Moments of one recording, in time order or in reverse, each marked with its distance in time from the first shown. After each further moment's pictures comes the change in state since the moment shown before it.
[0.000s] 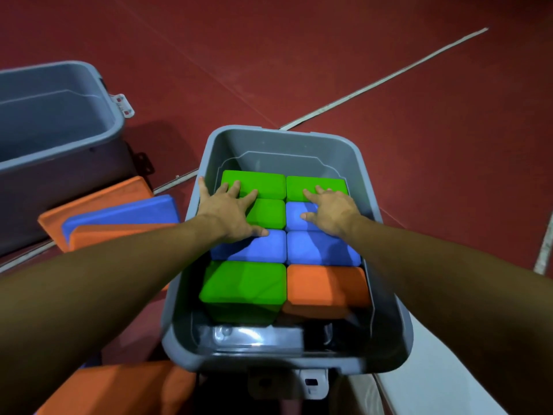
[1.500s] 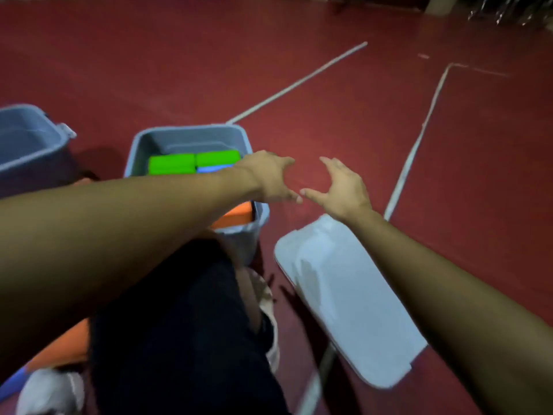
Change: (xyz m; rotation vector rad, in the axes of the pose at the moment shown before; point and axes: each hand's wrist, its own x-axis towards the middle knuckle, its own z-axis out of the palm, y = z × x) left_hand -0.268 0.268 -0.169 -0.133 0.153 0.425; right_hand -0.390 0.126 0.005 0.494 0.606 0.299
